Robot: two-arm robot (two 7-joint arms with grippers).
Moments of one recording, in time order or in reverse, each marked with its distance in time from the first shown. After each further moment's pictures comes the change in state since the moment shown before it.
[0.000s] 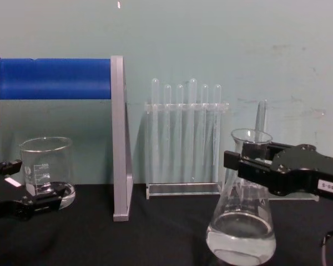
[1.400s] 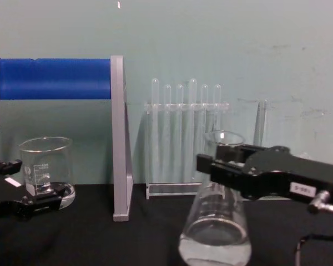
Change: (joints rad) left arm 0.000 0.000 0.000 0.000 0.000 0.000 0.000; right arm 0.003 -0.021 -0.048 -0.038 -0.008 0.040 -0.019
